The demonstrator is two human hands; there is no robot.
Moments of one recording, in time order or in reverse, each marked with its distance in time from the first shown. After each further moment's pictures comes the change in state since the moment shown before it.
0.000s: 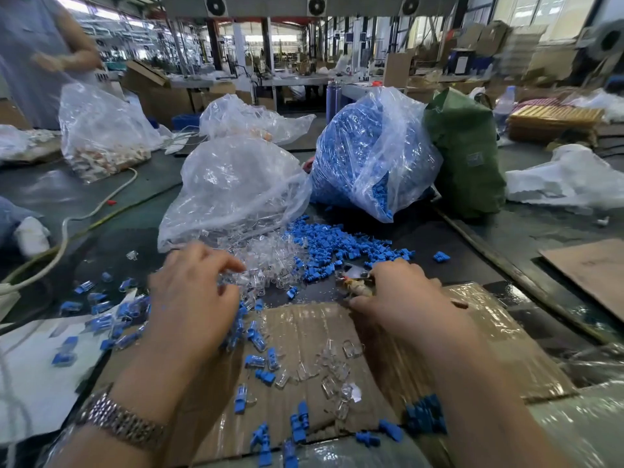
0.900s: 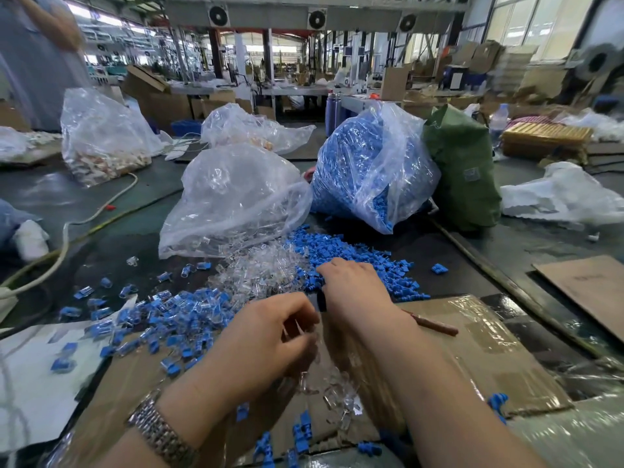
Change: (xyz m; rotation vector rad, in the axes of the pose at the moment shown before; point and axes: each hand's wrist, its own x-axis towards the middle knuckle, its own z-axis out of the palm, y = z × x) left_hand -0.017 0.025 0.026 -0.336 -0.381 0.278; right_hand 0.041 -0.041 0.028 -0.223 0.078 -0.300
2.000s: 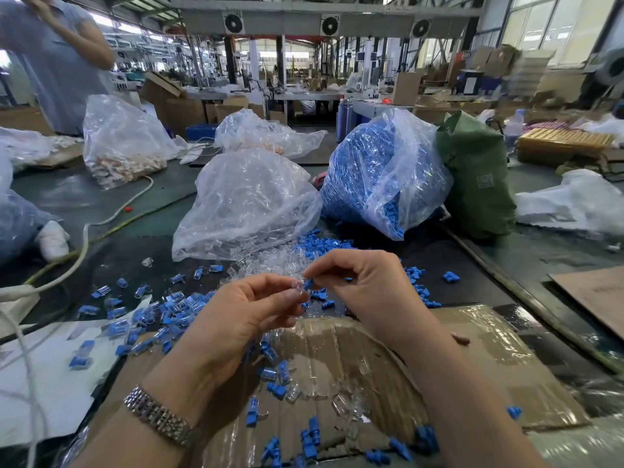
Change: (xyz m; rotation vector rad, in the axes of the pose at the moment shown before) left_hand 0.007 -0.017 -0.023 -1.093 0.119 -0.358; right_hand -0.035 0.008 -0.021 0.990 0.320 -0.297
